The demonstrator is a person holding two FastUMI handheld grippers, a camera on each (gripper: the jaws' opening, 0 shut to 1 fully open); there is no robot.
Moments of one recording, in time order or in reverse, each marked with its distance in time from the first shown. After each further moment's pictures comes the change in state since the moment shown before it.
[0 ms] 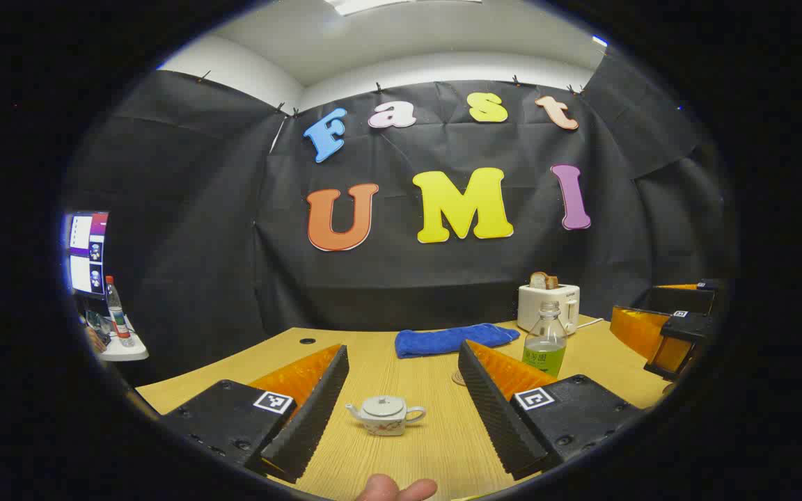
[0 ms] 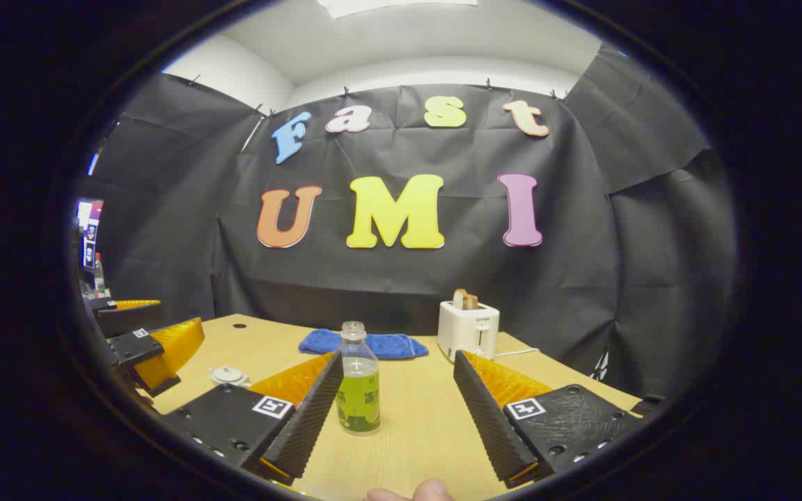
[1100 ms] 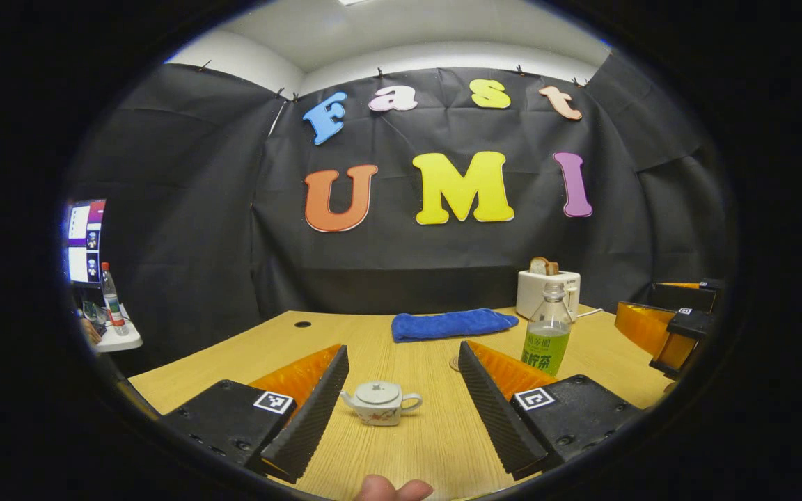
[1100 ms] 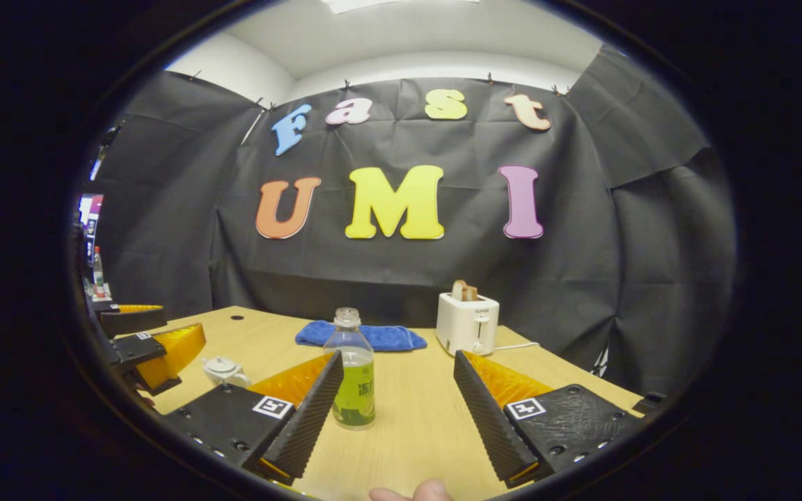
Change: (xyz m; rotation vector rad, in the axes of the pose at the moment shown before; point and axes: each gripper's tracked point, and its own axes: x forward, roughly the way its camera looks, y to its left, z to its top) left arm 0.010 -0.003 -0.041 -0.031 0.100 -0.024; right arm 0.006 -0.009 -0.017 -0.012 0.028 -0.001
